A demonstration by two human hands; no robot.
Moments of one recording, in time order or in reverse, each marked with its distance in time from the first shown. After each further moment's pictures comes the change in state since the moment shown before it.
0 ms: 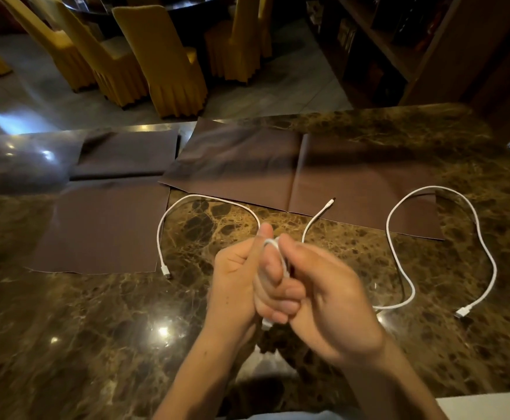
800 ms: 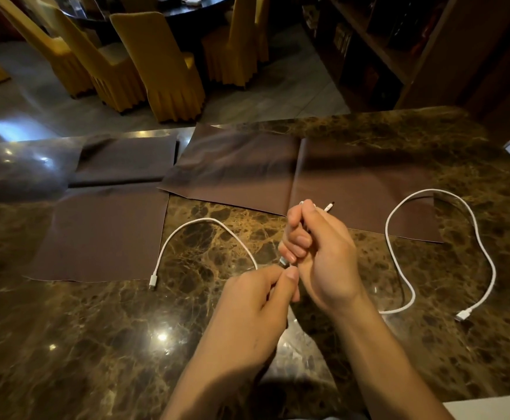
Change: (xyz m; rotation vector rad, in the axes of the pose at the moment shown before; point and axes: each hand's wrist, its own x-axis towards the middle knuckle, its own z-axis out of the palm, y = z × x) left_hand -0.019 0.016 -0.005 0.728 -0.187 0.134; right_hand 0.041 -0.003 -0.044 -0.110 0.387 -0.264
